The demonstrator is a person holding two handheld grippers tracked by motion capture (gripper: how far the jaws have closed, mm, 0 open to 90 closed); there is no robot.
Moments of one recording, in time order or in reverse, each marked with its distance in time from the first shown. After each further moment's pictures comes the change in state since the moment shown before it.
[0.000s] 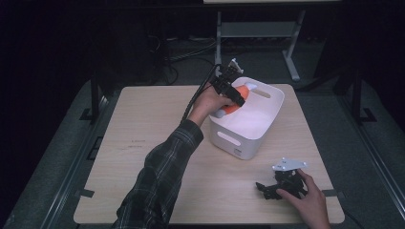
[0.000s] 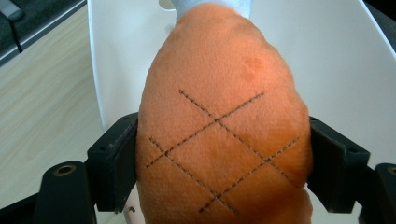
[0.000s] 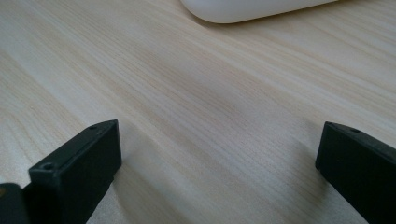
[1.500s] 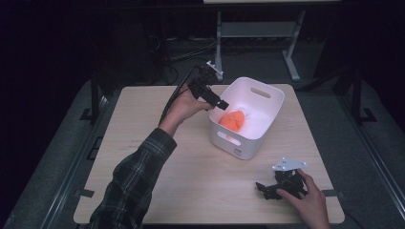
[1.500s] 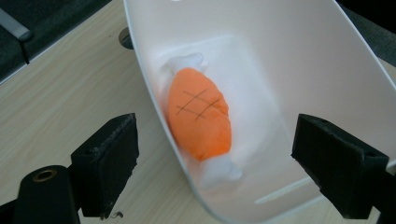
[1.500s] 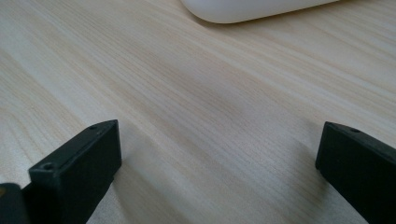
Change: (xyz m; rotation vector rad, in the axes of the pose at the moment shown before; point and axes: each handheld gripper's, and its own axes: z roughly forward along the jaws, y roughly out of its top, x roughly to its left) left arm 0.013 -0.053 -0.062 -0.073 -0.019 0.065; right arm 0.000 0.000 0.000 -0.002 0.003 -0.004
